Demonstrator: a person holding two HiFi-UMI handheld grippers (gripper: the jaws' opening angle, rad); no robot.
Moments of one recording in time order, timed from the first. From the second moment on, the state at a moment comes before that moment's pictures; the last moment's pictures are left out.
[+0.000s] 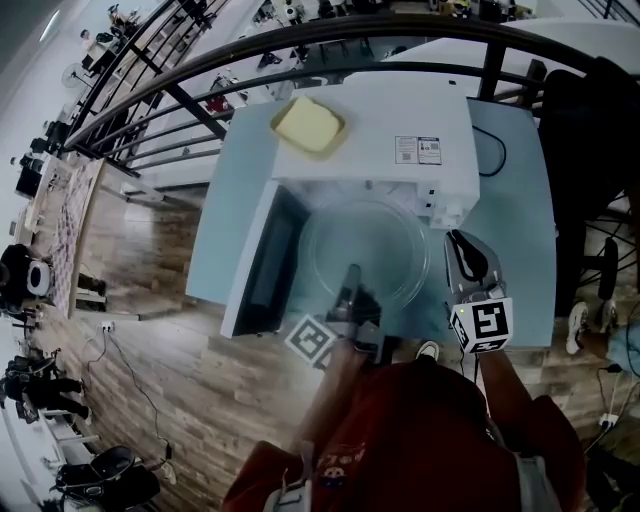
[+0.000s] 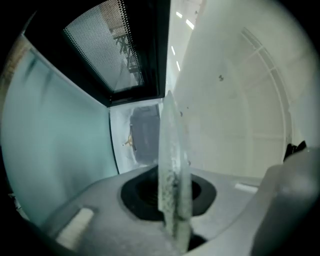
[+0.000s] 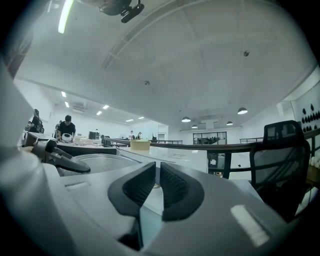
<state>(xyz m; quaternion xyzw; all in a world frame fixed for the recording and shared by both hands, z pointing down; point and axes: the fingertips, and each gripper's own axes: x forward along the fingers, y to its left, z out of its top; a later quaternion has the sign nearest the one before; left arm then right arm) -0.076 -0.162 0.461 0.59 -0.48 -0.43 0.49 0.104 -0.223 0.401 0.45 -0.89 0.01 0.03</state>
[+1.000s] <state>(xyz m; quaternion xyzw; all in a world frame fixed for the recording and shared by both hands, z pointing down) -0.093 -0.155 0.434 0.59 -0.48 -0.45 0.47 0.083 -0.224 0.384 0.43 -0.90 -0.01 0.02</state>
